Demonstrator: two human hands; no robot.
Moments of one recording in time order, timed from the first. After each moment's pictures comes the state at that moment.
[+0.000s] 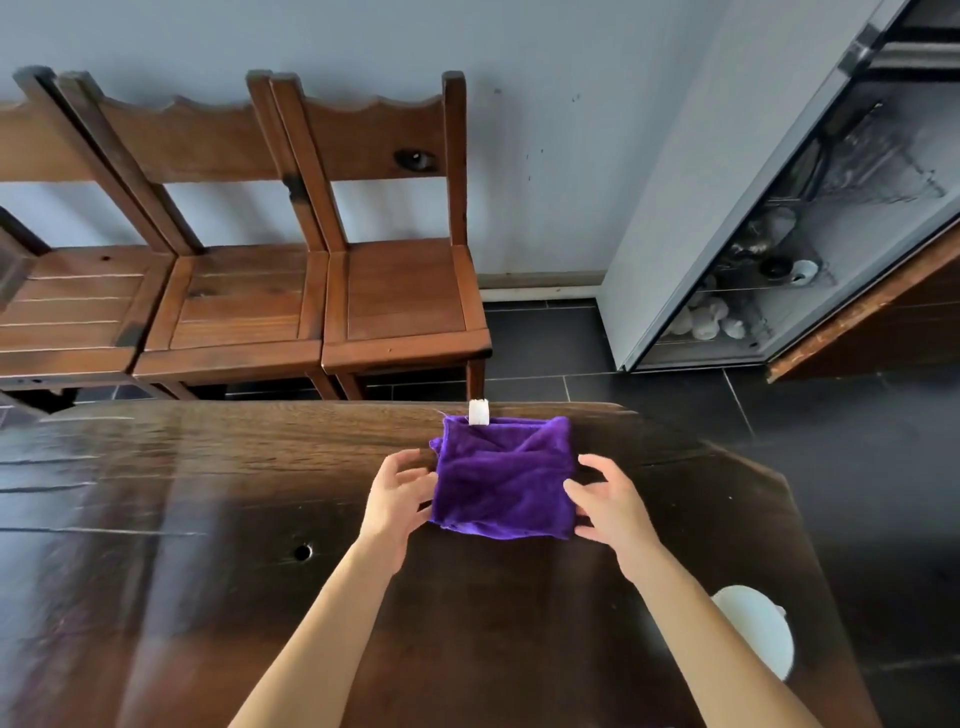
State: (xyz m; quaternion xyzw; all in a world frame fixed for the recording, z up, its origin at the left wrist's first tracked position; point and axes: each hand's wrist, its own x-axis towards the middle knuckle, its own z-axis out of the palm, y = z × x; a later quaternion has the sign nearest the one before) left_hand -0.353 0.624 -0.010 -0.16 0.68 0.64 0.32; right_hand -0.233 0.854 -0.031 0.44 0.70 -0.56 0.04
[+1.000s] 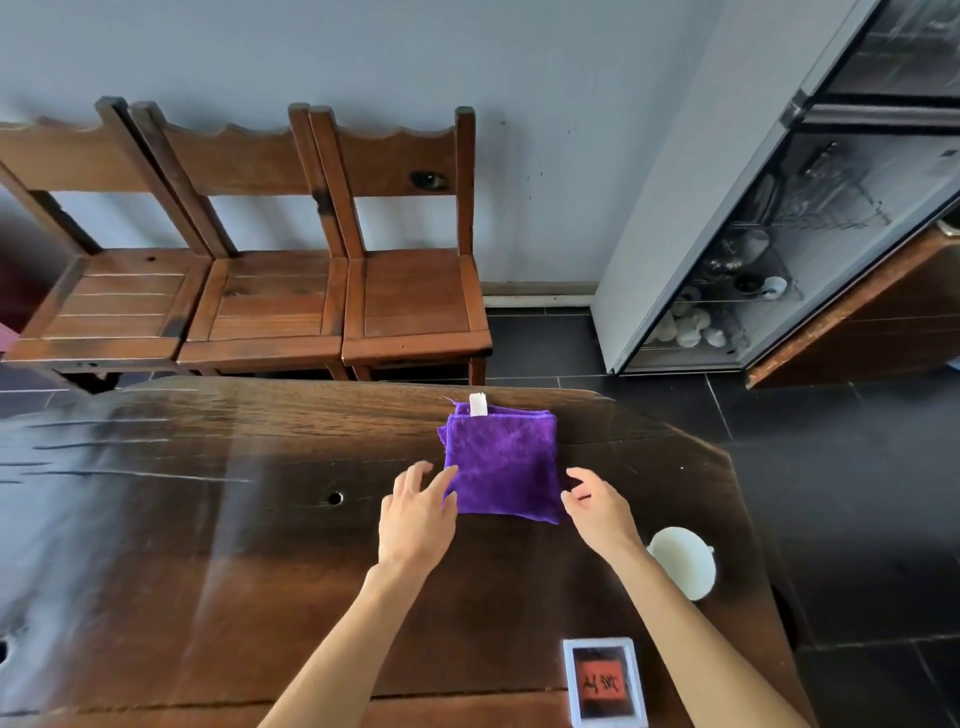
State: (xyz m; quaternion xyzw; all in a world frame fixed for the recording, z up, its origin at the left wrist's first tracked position) left_hand -0.261 0.592 0.037 0.17 0.95 0.19 0.18; right_hand -0.167 0.823 0.036 0.36 0.85 -0.37 0.11
